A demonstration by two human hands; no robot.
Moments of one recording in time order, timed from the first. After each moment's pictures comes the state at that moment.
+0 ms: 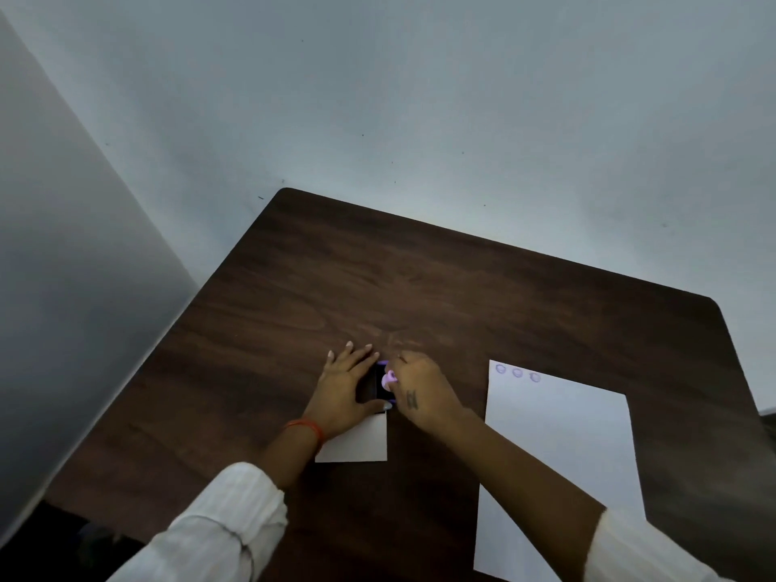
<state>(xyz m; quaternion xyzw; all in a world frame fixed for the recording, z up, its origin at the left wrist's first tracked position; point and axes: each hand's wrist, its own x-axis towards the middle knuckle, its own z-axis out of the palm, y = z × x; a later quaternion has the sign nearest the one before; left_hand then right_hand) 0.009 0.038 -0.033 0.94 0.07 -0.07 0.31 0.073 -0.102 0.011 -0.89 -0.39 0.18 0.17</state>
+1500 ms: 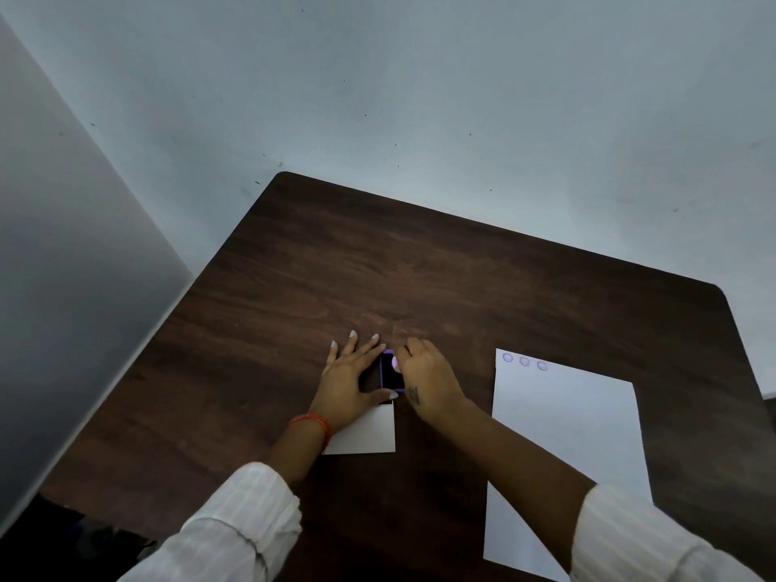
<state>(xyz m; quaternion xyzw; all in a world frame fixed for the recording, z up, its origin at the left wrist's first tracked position) 0.010 0.040 -0.051 0.92 0.07 -0.03 0.37 0.074 -0.100 -0.003 -0.91 -0.39 0.09 0.10</state>
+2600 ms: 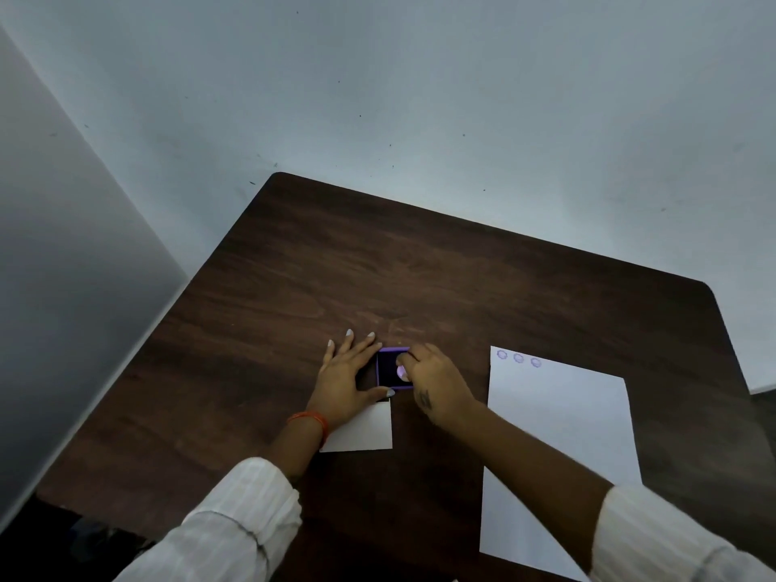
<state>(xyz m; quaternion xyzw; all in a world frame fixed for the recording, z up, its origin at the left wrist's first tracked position) 0.011 0.040 -0.052 0.93 0.06 -0.03 0.37 0.070 -0.117 0.003 -0.90 -0.39 0.13 0.12</state>
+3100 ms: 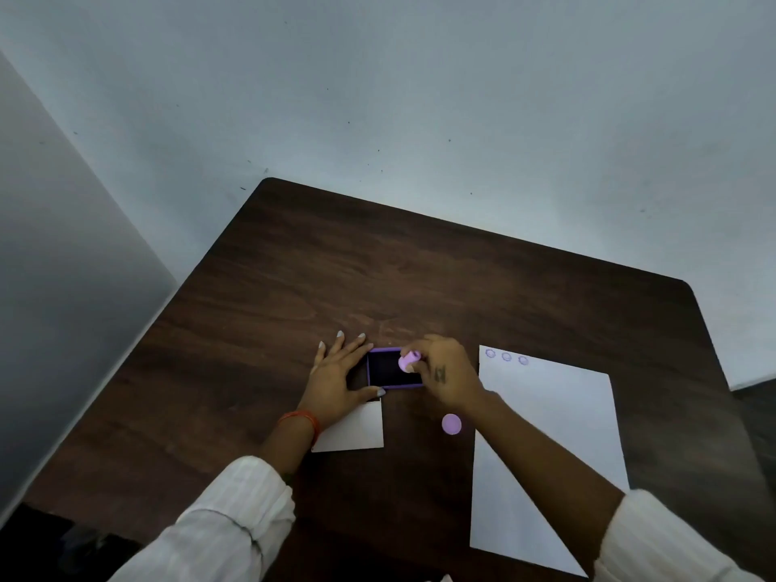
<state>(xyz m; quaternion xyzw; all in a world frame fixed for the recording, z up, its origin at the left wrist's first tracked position) 0.009 0.041 -0.050 0.93 0.06 -0.03 0.37 0.087 -0.131 0.022 -0.90 -0.27 0.21 0.27</state>
